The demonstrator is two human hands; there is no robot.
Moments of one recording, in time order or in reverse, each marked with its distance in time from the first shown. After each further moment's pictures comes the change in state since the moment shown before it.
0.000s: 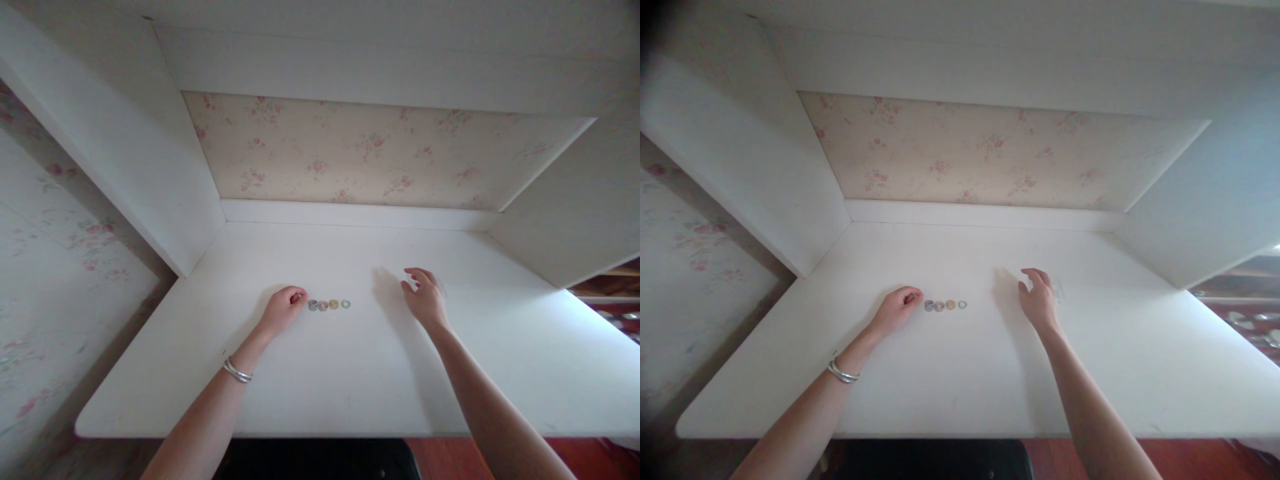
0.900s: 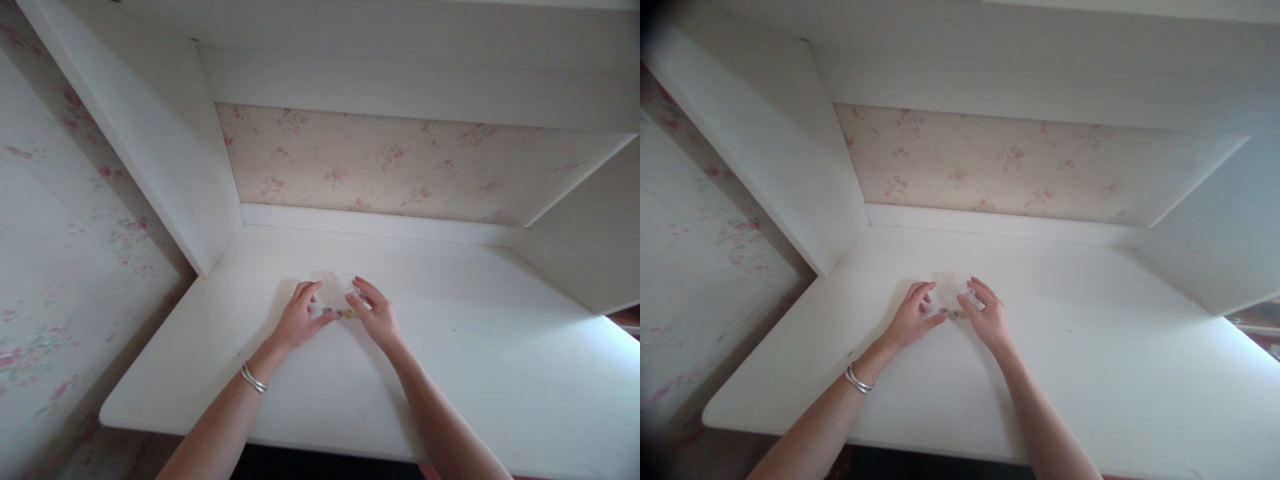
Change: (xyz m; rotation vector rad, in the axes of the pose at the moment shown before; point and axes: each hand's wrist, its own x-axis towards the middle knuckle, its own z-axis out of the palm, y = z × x) left_hand -0.015 0.013 -0.001 -0.050 0.139 0.221; right_hand -0.051 -0.131 0.059 0.556 -0.247 -0.055
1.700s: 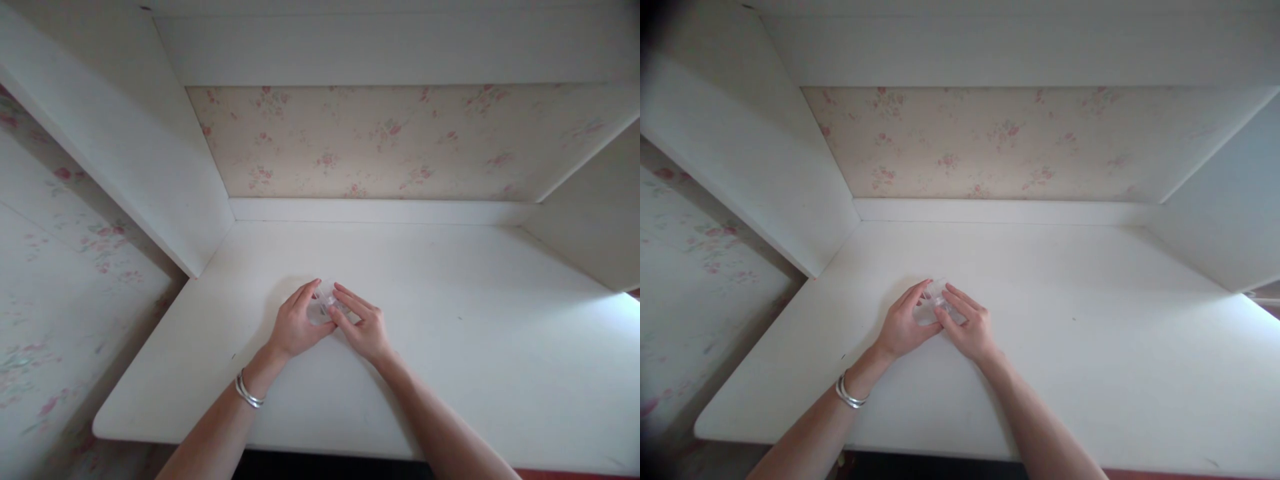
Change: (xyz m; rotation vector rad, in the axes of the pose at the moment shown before) left_hand -0.004 0.019 0.002 0.187 0.019 0.092; right_hand -0.028 -0.017 0.014 0.056 -0.050 -0.145
